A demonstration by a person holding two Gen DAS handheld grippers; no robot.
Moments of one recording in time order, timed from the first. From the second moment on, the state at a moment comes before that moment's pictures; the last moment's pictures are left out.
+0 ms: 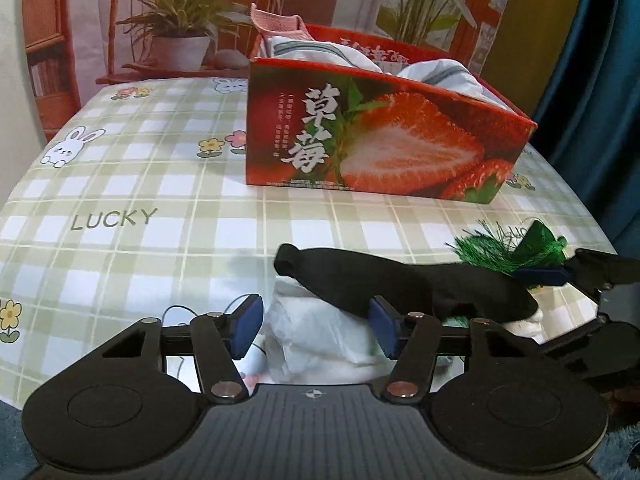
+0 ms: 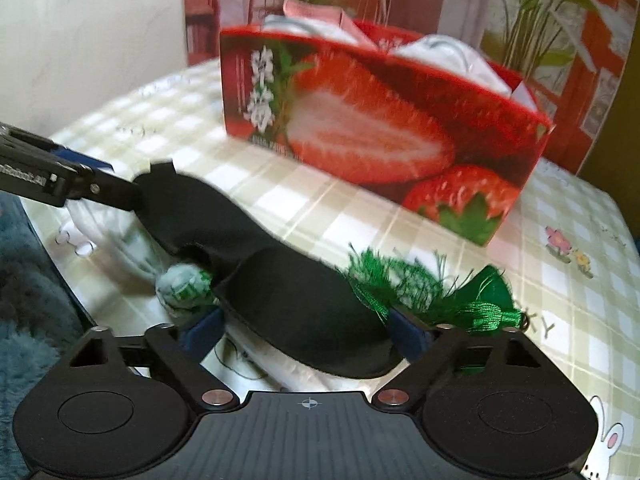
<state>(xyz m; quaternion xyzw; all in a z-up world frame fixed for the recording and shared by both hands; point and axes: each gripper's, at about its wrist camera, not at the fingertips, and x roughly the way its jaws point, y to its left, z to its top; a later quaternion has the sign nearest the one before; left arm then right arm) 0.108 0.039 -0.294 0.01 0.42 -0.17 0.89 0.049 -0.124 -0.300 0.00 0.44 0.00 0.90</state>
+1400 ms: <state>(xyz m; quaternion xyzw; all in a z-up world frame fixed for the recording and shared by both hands) 0.143 0.034 -0.325 0.02 0.43 -0.16 0.89 0.029 -0.177 -0.278 0.09 0.34 -0.08 0.93</state>
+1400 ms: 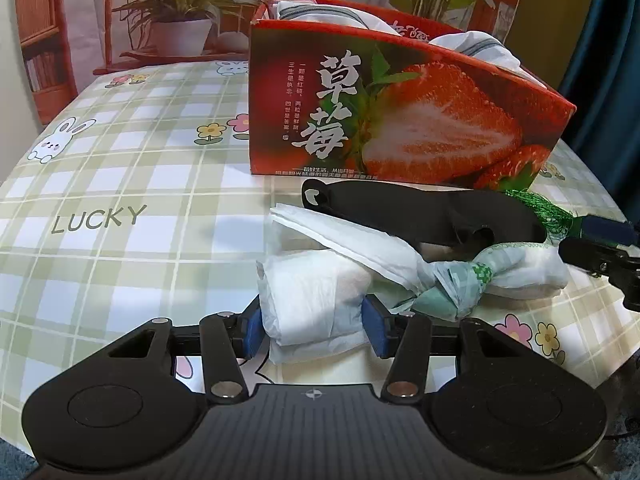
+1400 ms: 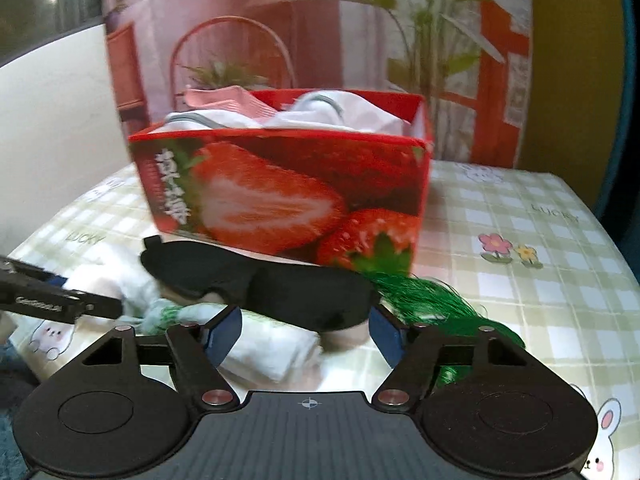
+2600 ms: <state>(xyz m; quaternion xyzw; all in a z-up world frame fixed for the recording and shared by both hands) 0.144 0.047 -0.321 -0.05 0.41 -0.17 0.90 0.039 -0.179 -0.314 0.15 0.38 -0.05 0.91</state>
